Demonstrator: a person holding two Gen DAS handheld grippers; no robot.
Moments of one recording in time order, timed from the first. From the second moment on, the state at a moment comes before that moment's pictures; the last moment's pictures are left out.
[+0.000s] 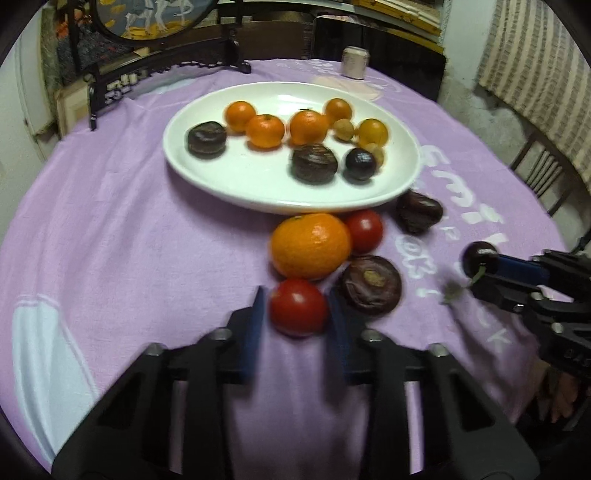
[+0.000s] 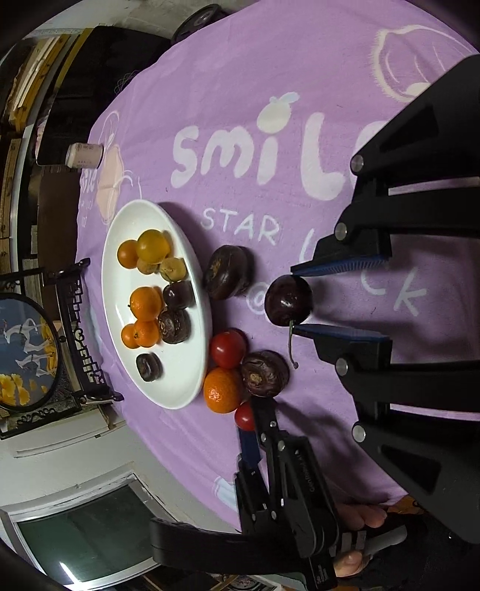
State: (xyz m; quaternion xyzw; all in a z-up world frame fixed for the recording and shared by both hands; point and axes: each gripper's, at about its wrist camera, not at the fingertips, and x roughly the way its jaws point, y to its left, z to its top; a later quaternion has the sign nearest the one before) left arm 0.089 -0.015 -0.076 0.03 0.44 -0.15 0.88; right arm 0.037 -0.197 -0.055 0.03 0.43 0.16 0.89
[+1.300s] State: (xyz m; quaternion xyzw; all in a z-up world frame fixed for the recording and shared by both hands) left arm 0.238 0.000 0.005 -0.02 0.40 -0.07 0.91; right arm 0.211 -0.150 -0.009 0.03 0.40 0.17 0.90
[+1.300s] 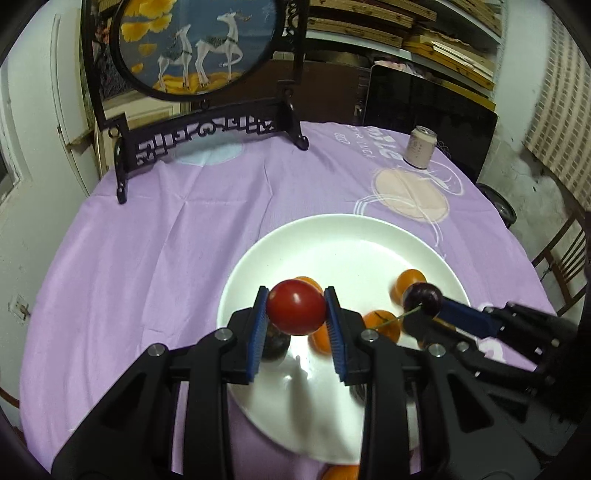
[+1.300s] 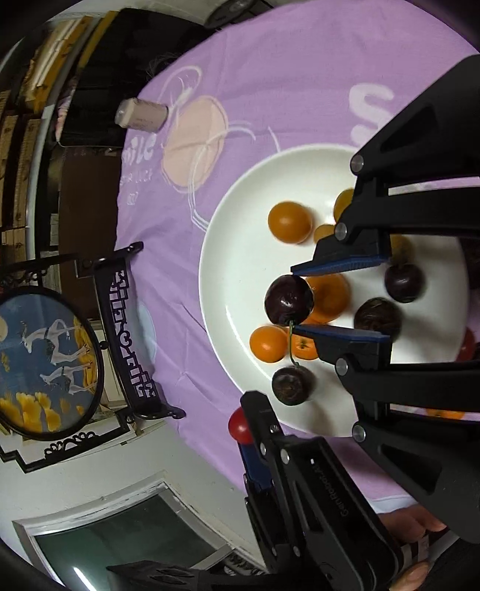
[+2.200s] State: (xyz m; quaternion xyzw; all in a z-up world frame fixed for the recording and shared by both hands) left arm 0.090 0.032 -0.021 -0.04 0.40 -0.08 0.91; right arm 0.164 -0.205 -0.022 0.08 0.36 0.12 0.92
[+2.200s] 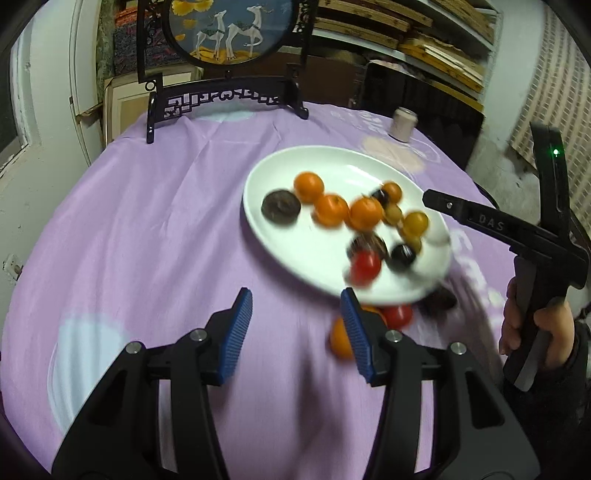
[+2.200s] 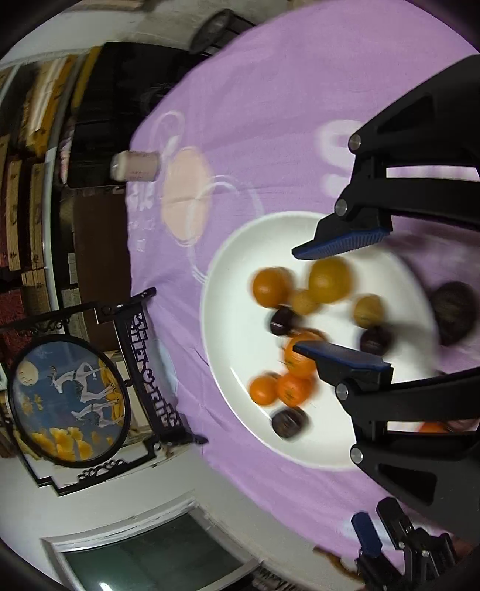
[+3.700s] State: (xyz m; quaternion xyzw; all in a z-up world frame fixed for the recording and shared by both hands) left arm 0.106 -0.038 -0.075 0.07 0.45 -0.14 0.88; right arm 0.045 -0.210 -0.066 0.05 0.45 0.16 0.88
